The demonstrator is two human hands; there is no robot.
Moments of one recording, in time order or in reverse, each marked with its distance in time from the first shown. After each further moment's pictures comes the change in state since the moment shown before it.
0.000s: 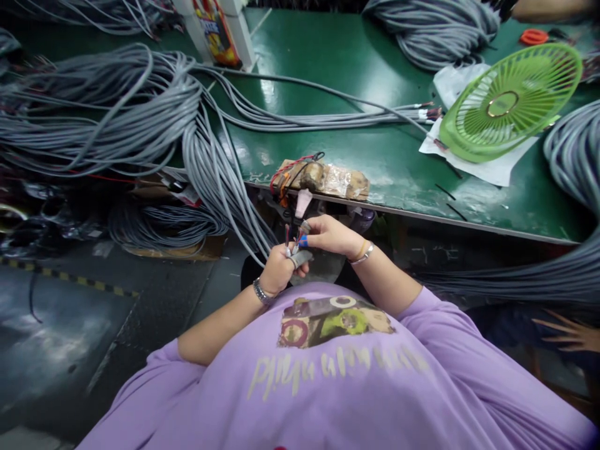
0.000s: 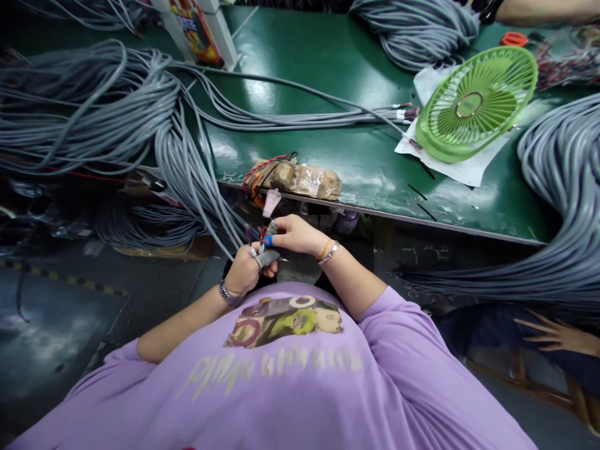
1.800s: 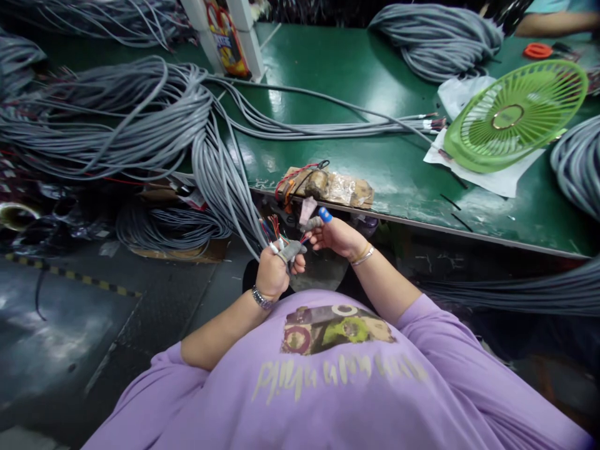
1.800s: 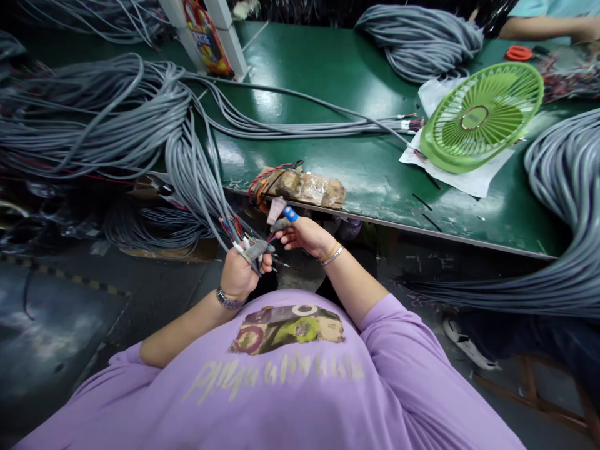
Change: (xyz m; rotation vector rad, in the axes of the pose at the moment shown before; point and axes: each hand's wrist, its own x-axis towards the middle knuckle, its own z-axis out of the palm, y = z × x) left_hand 0.002 0.014 0.003 -0.246 0.236 0.046; right_hand 0.015 0.016 -0.011 0.601 0.093 0.286
